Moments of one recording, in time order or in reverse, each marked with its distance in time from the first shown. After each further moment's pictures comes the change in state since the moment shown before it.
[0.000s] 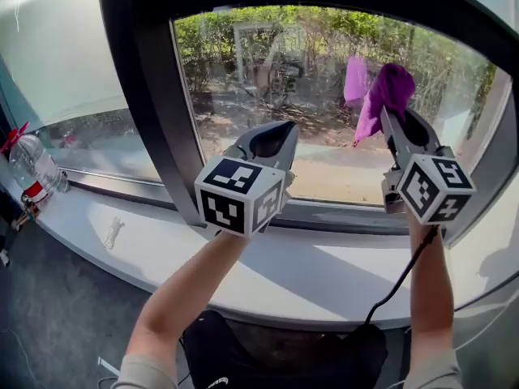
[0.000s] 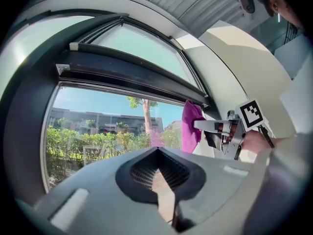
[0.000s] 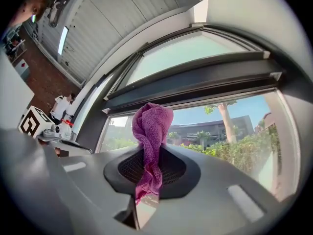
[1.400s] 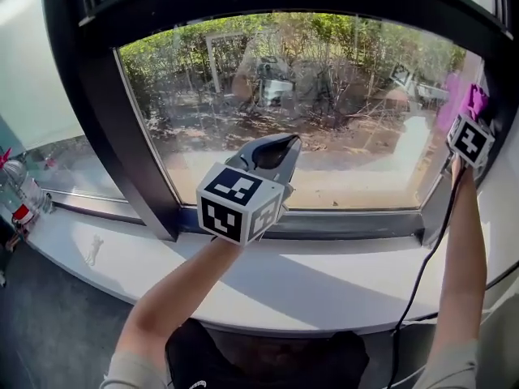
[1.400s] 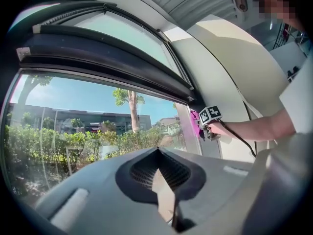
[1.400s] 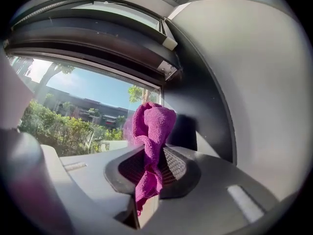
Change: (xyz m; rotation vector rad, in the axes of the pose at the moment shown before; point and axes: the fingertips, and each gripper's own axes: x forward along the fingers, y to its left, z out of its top) left arm 0.081 -0.094 -0.008 0.041 0.030 -0.152; right arm -0.106 -0.373 0.003 -0.147 0.156 -0.905
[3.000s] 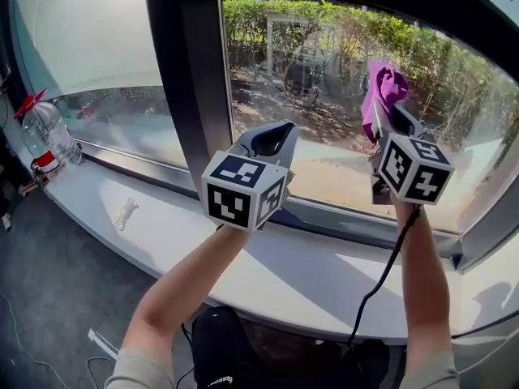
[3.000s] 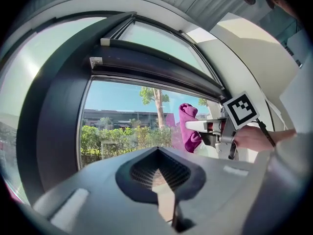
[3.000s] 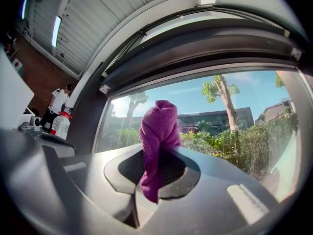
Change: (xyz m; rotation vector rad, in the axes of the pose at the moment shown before) left arm -0.137 0.159 -0.043 -0.058 0.040 0.313; right arm -0.204 0.434 0.000 0.103 -0.008 0.928
